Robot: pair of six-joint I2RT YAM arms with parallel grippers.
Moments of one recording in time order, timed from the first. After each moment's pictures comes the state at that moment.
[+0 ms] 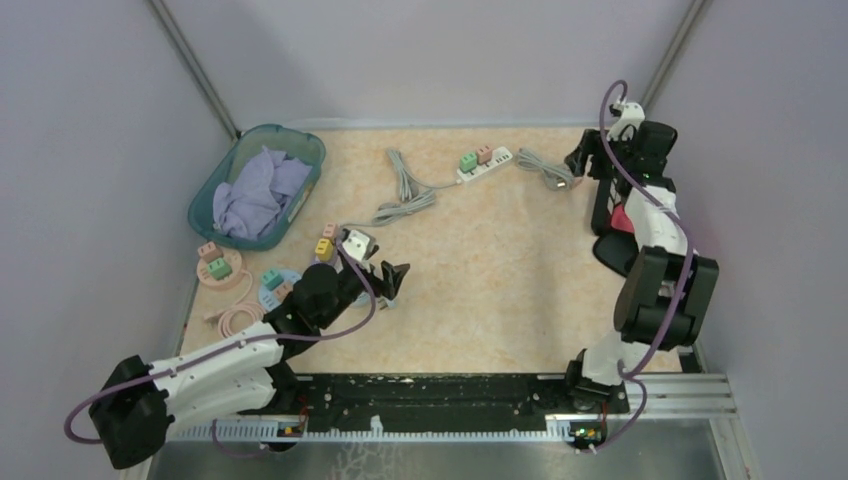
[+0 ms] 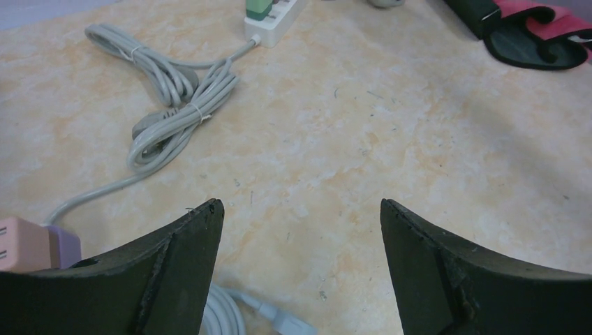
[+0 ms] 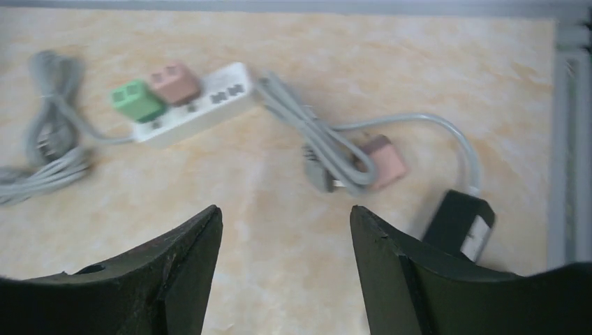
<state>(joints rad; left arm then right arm) -0.86 0.90 0.34 0.44 -0.25 -0.13 -0.25 1.67 1.27 -0.09 -0.43 -0.02</state>
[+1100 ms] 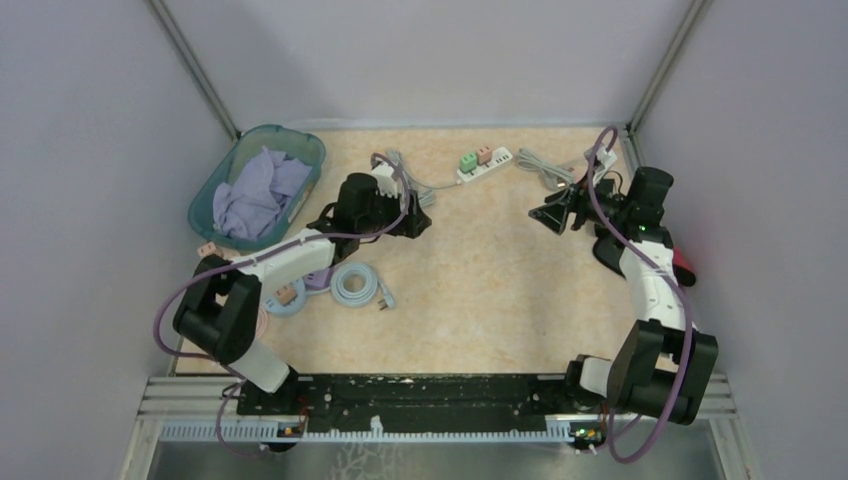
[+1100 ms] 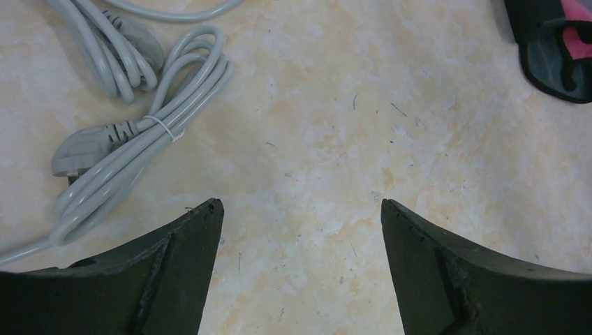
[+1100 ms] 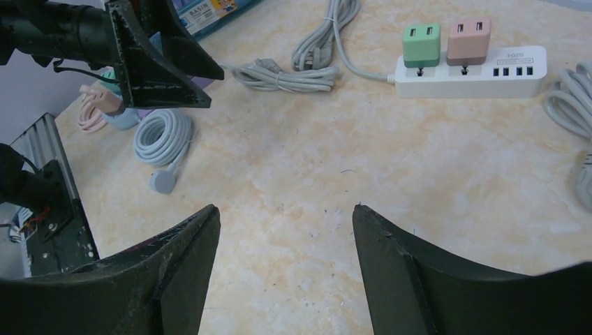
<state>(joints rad) -0.55 1.56 0.94 0.17 0.18 -0.31 -0.25 1.23 0.87 -0.10 -1.14 -0.08</state>
